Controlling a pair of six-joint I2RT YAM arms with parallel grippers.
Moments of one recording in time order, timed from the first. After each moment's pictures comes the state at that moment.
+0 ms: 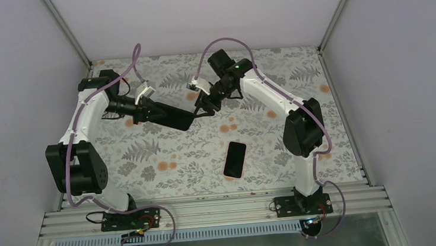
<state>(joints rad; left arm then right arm) 0.01 1.60 1.42 -1.35 1.07 1.06 0.61 1.98 1.84 -1.00 -0.74 -0.54</state>
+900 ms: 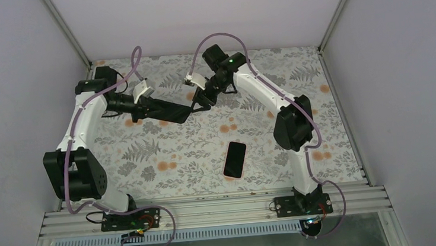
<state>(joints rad) 0.01 1.55 1.40 -1.23 1.02 1.05 0.60 2.11 2.04 -1.08 -0.65 -0.52</state>
